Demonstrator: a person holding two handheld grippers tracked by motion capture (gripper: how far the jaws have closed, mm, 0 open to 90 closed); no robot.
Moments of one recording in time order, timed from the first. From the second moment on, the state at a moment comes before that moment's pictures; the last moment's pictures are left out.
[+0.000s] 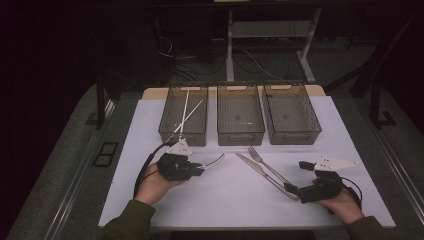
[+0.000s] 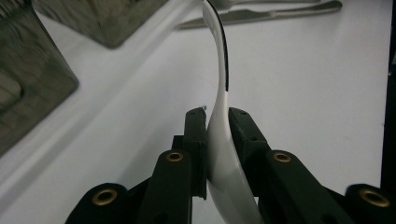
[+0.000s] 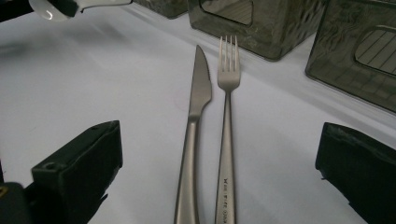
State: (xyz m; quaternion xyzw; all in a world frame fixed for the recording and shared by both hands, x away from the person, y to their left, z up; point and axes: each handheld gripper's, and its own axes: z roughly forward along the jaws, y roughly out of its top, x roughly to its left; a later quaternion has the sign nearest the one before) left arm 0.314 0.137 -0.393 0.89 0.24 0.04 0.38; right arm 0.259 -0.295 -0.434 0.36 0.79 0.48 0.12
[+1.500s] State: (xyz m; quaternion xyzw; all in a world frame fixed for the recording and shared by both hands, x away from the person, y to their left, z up) left arm 0.433 0.047 -0.340 0.88 0.22 0.10 0.40; right arm 0.259 -0.299 -0.432 0.36 0.79 0.48 0.12
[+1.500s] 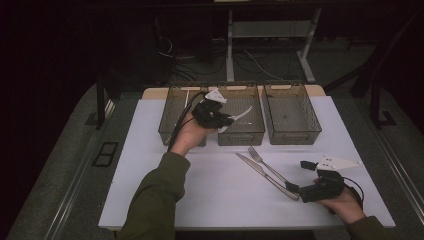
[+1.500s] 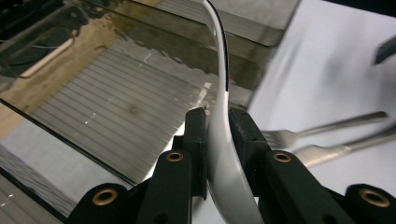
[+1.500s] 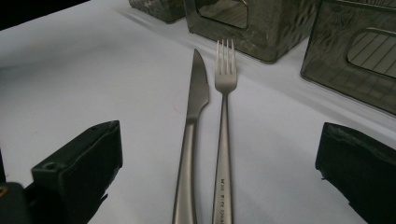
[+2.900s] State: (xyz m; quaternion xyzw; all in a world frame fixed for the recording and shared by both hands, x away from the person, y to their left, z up) left arm 0.459 0.023 -0.364 0.87 0.27 0.07 0.40; right arm 0.258 -0.299 -0.432 0.36 0.79 0.49 0.11
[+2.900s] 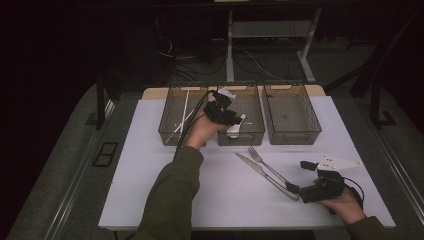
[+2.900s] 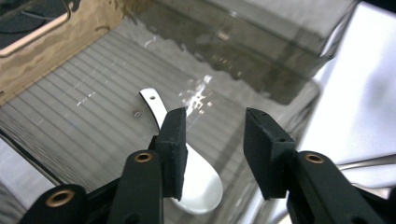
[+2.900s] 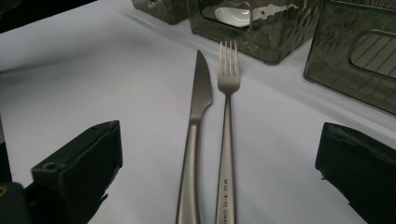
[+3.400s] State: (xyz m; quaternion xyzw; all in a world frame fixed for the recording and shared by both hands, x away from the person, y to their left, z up) left arm 0.406 0.045 -0.346 0.85 0.24 0.08 0.46; right arm 0.258 -0.299 -0.432 0.36 0.79 0.48 0.11
